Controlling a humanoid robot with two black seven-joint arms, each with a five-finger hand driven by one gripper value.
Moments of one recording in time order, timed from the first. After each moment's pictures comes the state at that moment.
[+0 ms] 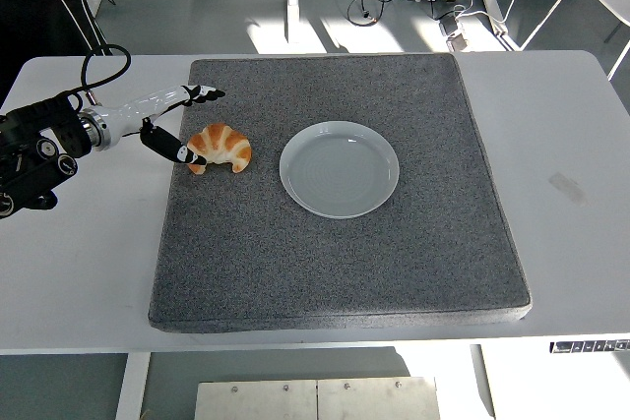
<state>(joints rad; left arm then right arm) -1.03 0.44 -0.15 -0.77 1.06 -0.05 -0.29 -0.09 0.00 -0.08 0.12 -0.07 0.00 0.35</state>
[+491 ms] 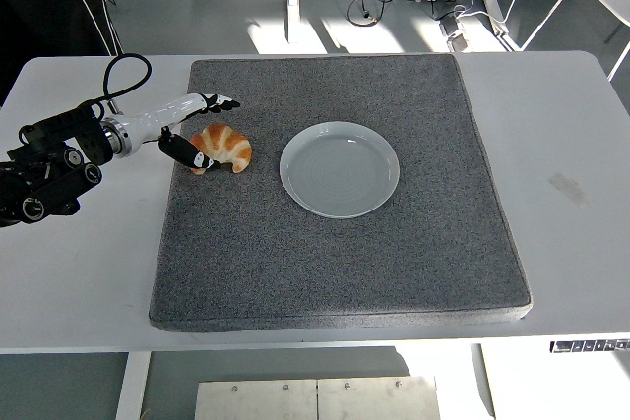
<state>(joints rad) -1.03 0.37 -0.11 -0.70 1.06 -0.01 -0.32 -0.09 0.00 -0.08 0.12 -0.07 0.00 0.35</state>
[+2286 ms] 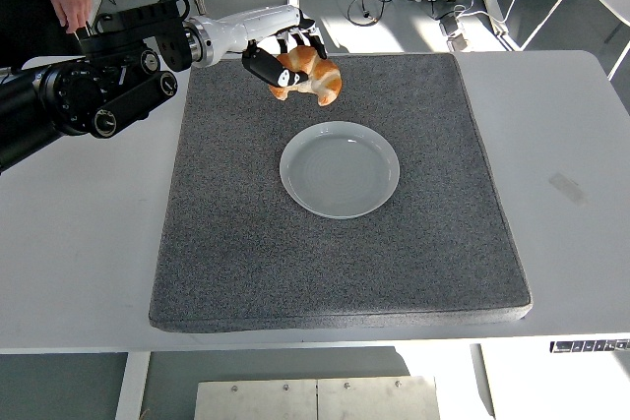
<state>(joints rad) -1.37 0.13 0.03 -0.60 1.03 -0.06 -0.34 -0.09 0.00 -0.08 0.12 -0.07 0.00 0.35</state>
